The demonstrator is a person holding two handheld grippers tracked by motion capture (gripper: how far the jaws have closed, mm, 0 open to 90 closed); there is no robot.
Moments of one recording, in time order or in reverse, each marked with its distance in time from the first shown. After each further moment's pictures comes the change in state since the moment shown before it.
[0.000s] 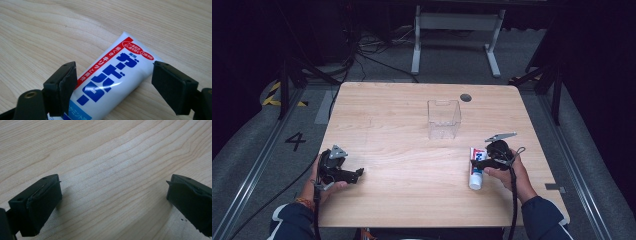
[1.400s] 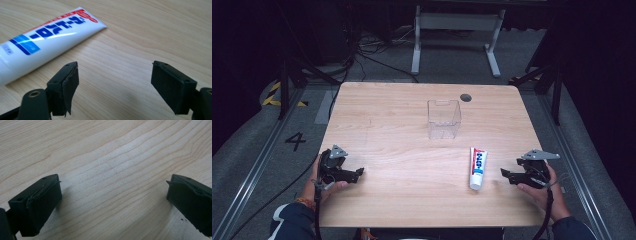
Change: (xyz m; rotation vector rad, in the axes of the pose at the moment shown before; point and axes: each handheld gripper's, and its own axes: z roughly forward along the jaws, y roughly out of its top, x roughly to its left) left arm 0.000 0.001 0.001 -0.002 0.009 -0.005; right arm -0.052 -0.078 -0.049 -0.180 -0.074 -0.029
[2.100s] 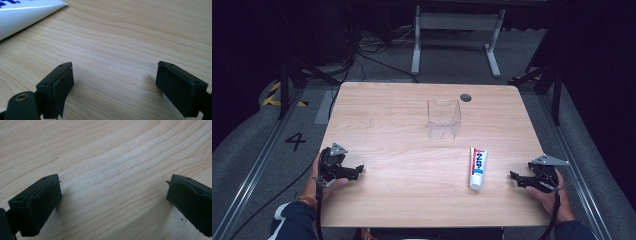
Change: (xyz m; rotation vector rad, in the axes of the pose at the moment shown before) left arm 0.003 0.003 0.004 -0.009 0.022 -0.023; right arm -0.035 -0.037 0.008 -0.010 -0.071 0.078
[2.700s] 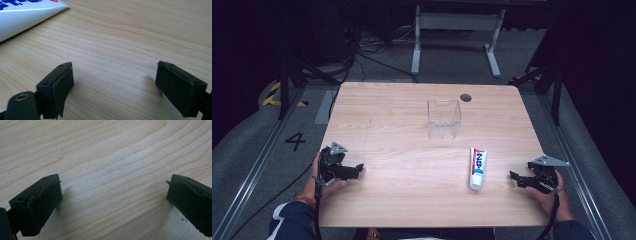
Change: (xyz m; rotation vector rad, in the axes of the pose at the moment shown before) left arm 0.002 0.002 0.002 0.002 0.031 -0.028; right arm 0.000 -0.003 0.001 -0.031 0.007 -0.004
